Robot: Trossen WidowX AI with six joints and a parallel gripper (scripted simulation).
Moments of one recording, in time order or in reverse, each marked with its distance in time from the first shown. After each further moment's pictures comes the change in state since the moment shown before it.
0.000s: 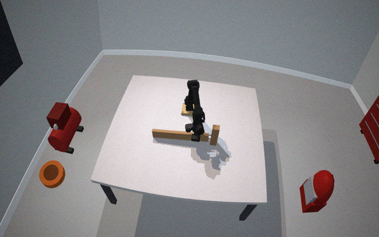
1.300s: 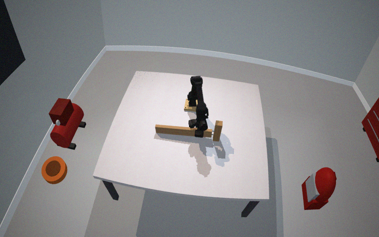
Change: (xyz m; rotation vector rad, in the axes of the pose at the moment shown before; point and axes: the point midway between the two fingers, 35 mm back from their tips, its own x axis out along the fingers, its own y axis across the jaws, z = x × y) arm 0.000 0.000 -0.003 0.000 0.001 -0.004
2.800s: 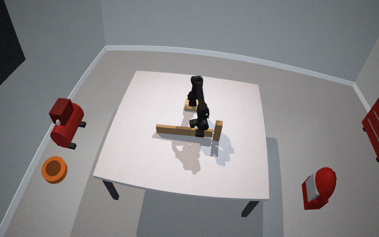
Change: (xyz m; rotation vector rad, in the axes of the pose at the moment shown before) arm 0.001 0.000 -0.005 0.001 0.000 0.004
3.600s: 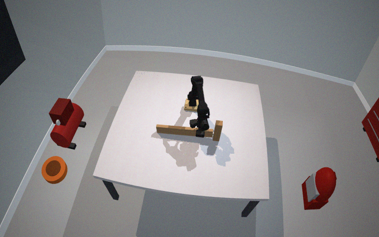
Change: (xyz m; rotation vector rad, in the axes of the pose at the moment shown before) arm 0.000 -0.001 -0.002 -0.002 0.000 -0.003
